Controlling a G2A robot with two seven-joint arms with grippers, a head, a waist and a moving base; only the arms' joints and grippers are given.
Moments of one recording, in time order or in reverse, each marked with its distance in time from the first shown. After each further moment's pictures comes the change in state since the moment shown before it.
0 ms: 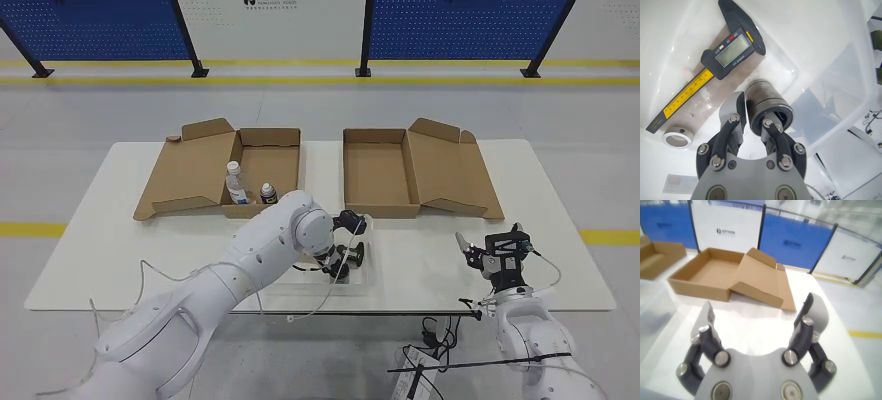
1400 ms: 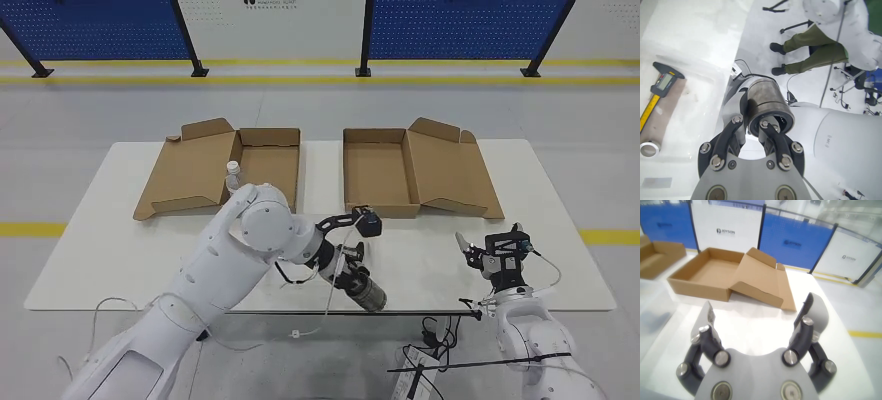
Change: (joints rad) left arm 0.234 0.164 -0.372 -0.641 -0.367 -0.067 -0.230; right arm 0.000 0.000 0.000 0.000 0.000 0.000 0.000
